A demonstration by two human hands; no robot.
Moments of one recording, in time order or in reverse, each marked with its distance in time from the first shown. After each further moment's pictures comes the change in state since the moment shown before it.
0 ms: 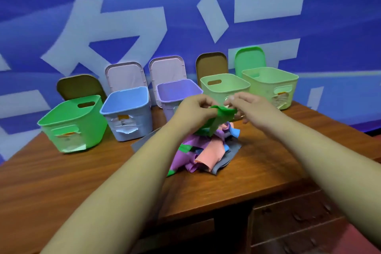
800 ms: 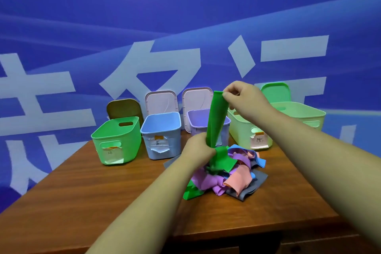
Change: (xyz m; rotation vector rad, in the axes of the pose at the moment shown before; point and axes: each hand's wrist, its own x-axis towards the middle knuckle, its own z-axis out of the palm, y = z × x) left_hand -0.039 -0.025 -0.050 0.444 0.142 -0.104; right_hand 0.044 -0.127 0.039 -0.209 0.154 -0.292
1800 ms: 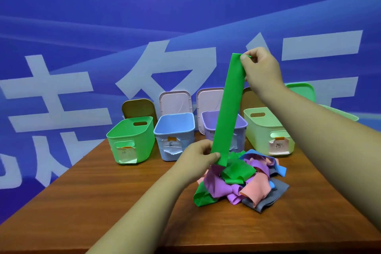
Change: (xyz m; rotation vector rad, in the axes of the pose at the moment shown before) left_hand -0.031 -0.033 -0.031 -0.317 -0.061 0.015; right_hand 0.071 -0.029 0.004 0.289 0.290 -0.018
